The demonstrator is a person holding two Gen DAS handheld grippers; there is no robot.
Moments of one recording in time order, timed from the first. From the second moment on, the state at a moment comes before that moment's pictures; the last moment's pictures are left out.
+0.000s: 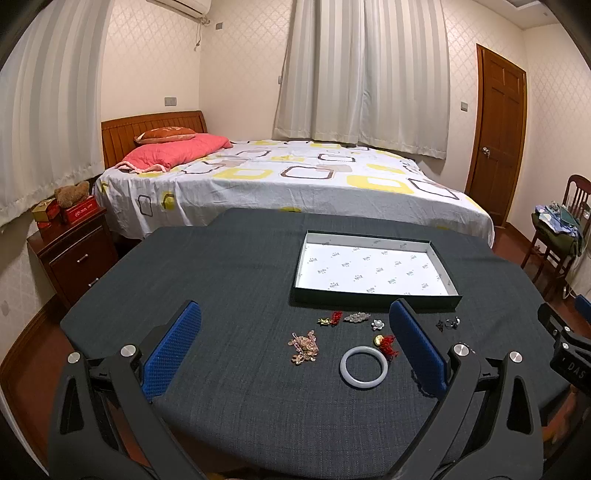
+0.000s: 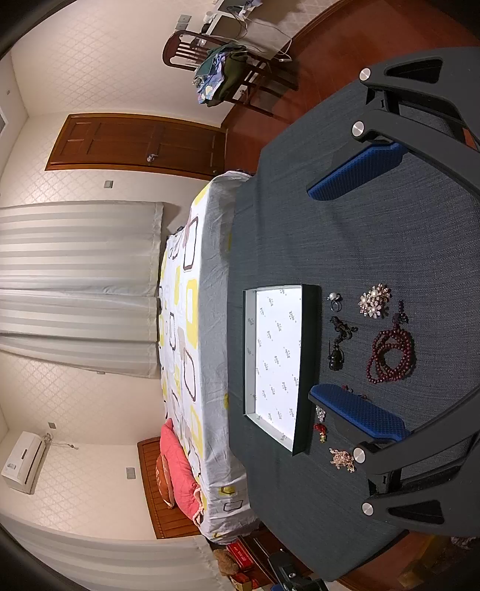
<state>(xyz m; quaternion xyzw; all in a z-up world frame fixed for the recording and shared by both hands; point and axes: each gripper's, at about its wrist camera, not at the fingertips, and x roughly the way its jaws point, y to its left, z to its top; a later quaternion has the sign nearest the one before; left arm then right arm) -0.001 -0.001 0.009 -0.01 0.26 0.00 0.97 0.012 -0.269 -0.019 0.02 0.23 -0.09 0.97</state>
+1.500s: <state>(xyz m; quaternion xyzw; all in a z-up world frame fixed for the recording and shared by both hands) -0.002 -0.005 -0.008 -0.01 0.26 -0.01 0.97 0.012 -0.267 -0.029 0.02 0.24 -0.09 0.97</state>
